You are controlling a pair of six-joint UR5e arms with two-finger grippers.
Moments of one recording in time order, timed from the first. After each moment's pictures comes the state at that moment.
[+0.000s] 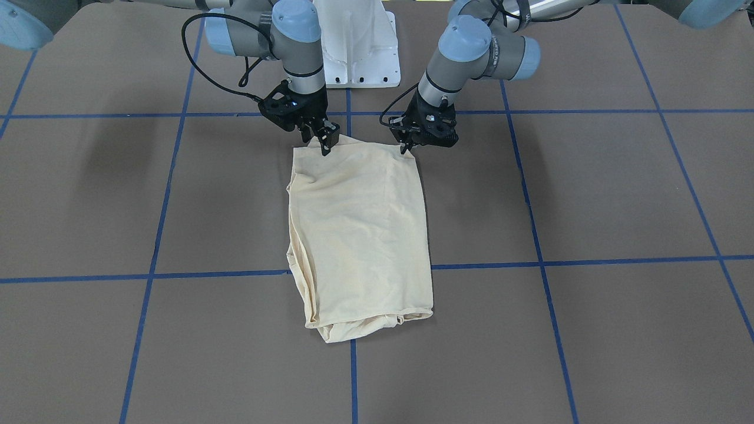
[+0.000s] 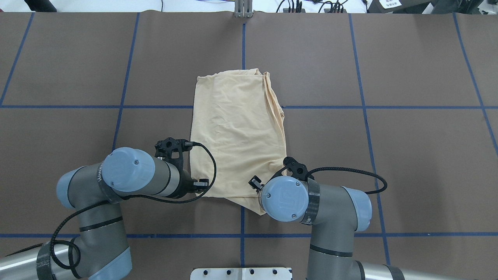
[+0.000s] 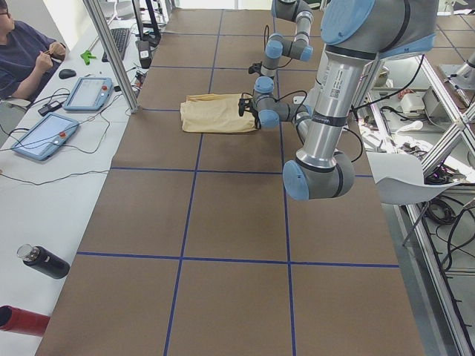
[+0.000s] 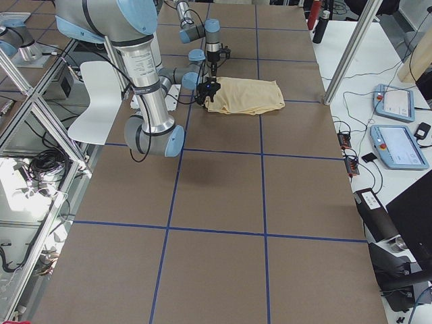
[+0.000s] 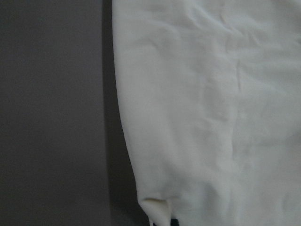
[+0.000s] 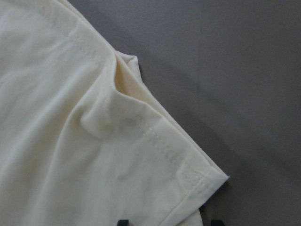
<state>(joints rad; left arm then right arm) -0.38 -1.97 -1.78 -2.00 -1.82 -1.36 0.25 -1.02 1.76 -1.51 1.59 2.15</state>
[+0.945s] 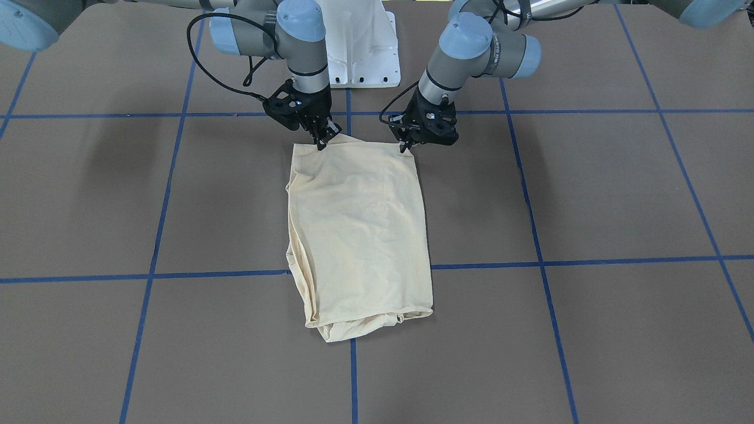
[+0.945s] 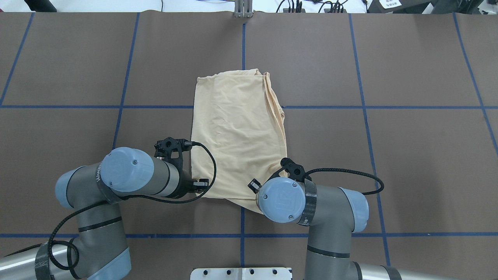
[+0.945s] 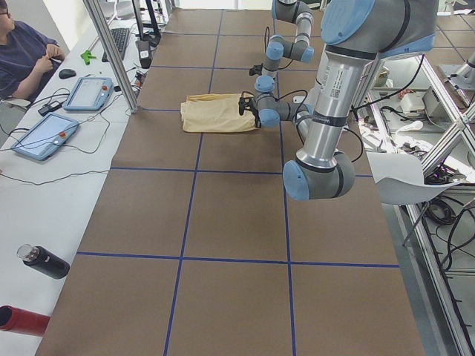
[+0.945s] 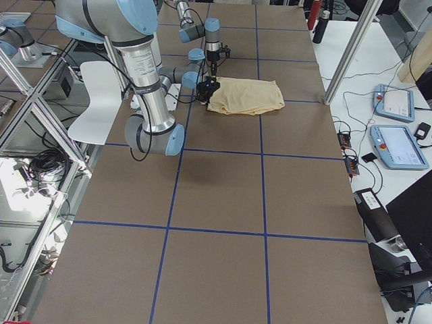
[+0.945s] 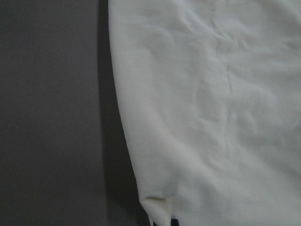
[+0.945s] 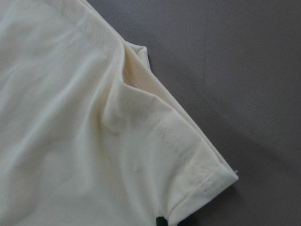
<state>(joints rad) -0.38 -1.97 -1.79 -2.00 -1.82 -1.36 0.24 -1.01 1.76 -1.51 1.59 2.15</state>
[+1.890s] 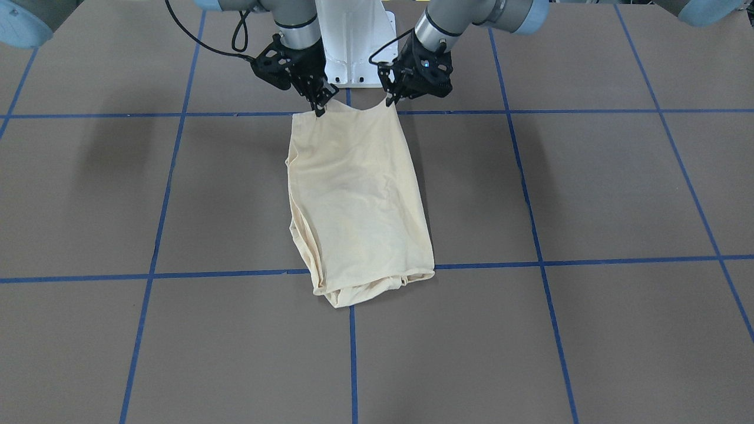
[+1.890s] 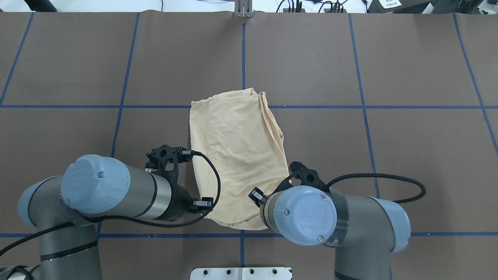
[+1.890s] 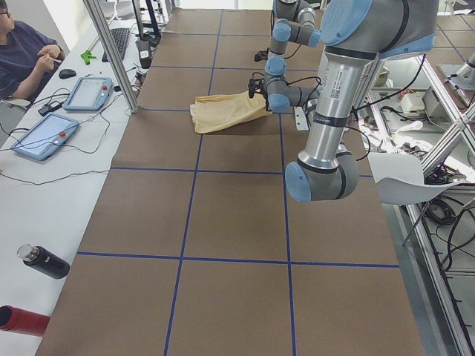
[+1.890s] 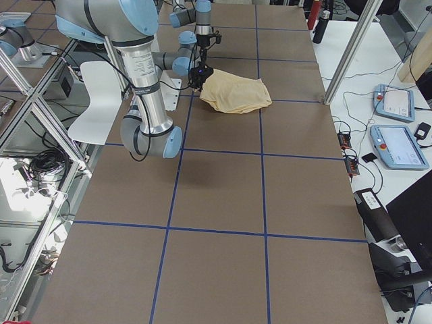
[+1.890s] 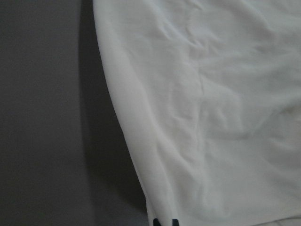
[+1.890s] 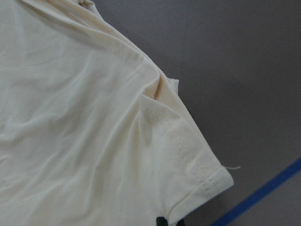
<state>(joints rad) -0.32 -1.94 -2.11 -1.82 -1.87 -1.39 0.19 -1.05 2.08 -1.72 1.60 2.15</state>
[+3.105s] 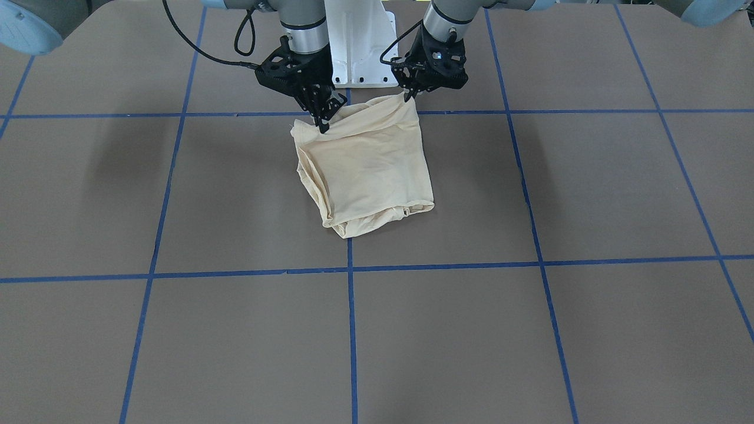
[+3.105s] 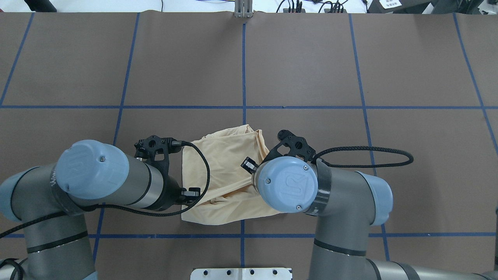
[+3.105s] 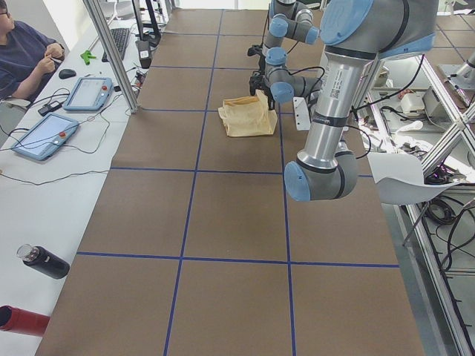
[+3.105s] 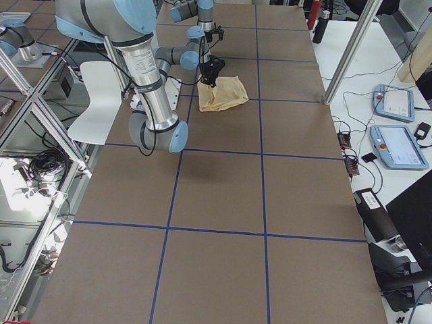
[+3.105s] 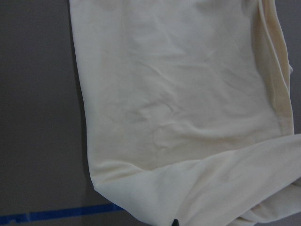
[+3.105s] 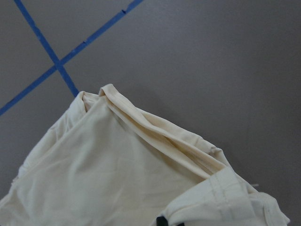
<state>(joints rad) -0.39 -1.96 -2.10 -1.65 -1.87 -1.35 0.31 -0.94 1.92 -1.69 1.52 1.99</state>
